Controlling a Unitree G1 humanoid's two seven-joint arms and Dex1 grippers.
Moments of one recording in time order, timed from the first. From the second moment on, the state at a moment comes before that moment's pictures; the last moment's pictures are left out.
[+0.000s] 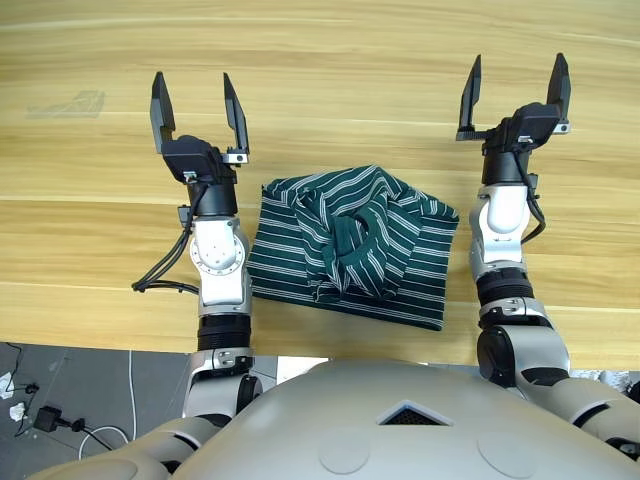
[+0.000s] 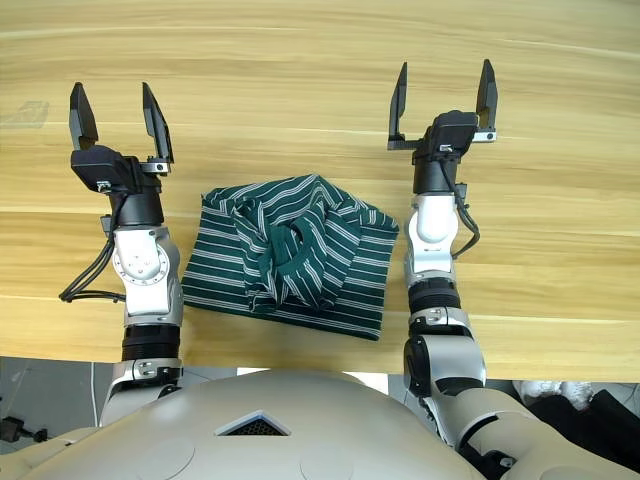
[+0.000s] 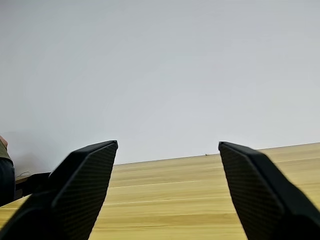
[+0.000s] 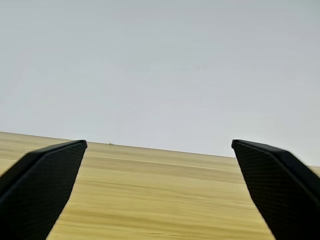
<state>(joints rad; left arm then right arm) 0.00 0.07 0.09 0.15 0.08 -0.62 0.06 -0.30 -0.09 -0.07 0.64 -0.06 -0.78 -0.07</state>
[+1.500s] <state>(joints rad) 0.05 0.03 0.08 0.08 0.12 -0.57 0.11 0.42 -0.56 0.46 -0.42 -0.10 -0.09 0.62</state>
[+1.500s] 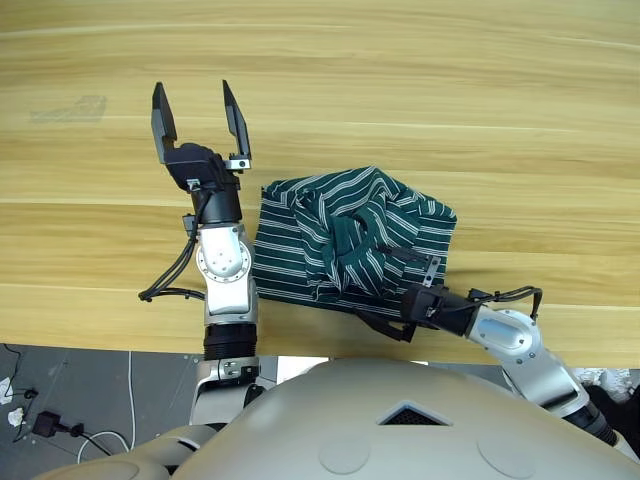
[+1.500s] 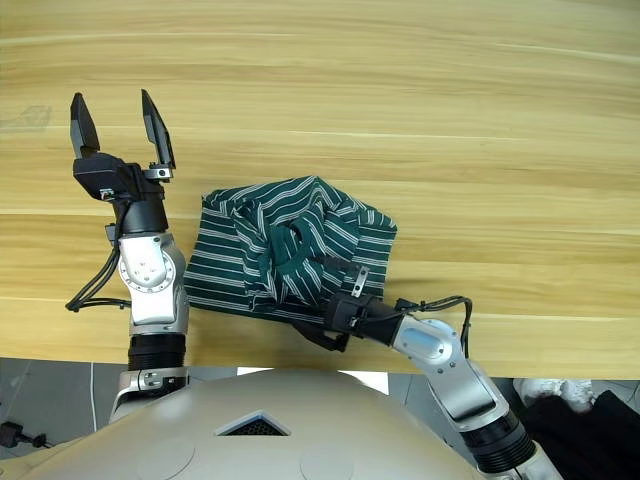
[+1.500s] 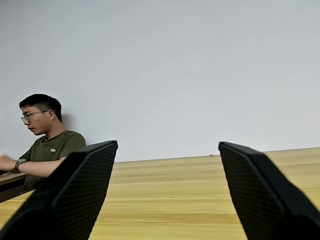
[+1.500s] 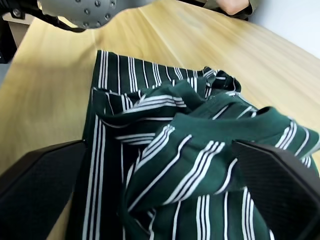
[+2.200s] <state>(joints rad) 0.05 0.03 0.08 0.08 0.12 -0.57 0.11 0.42 -0.50 0.45 -0.35 -0.14 -0.09 0.53</state>
